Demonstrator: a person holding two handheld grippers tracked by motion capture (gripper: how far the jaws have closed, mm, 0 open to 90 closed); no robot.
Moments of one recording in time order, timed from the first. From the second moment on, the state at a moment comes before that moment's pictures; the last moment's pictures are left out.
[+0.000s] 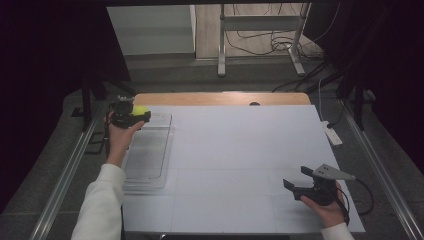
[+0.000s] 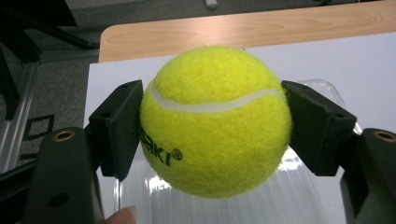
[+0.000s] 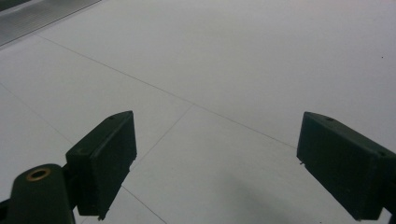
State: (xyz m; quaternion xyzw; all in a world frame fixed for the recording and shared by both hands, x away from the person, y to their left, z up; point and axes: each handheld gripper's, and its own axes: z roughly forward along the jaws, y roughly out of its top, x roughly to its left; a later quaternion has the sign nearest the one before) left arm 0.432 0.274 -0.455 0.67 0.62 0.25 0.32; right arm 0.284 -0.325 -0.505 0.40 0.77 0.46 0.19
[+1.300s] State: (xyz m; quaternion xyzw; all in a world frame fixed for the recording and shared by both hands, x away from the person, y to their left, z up) left arm 0.441 0.267 -0.475 0.70 0.62 0.22 0.27; right arm 0.284 -0.326 -0.505 0.40 0.77 0.46 0.19
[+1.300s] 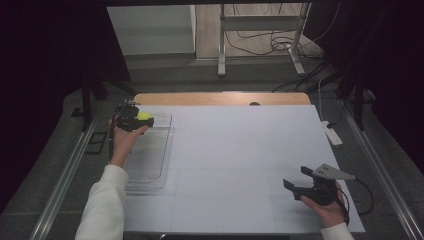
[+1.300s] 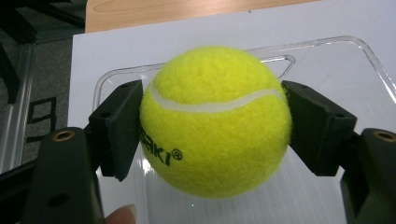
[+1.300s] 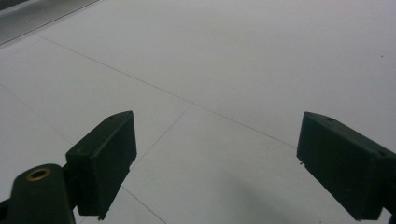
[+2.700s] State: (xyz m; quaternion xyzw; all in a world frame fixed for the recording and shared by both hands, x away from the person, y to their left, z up) left arm 0.451 0.255 -0.504 0.74 0.61 0.21 0.19; right arm 0.285 -0.326 -0.506 0.40 0.77 0.46 0.19
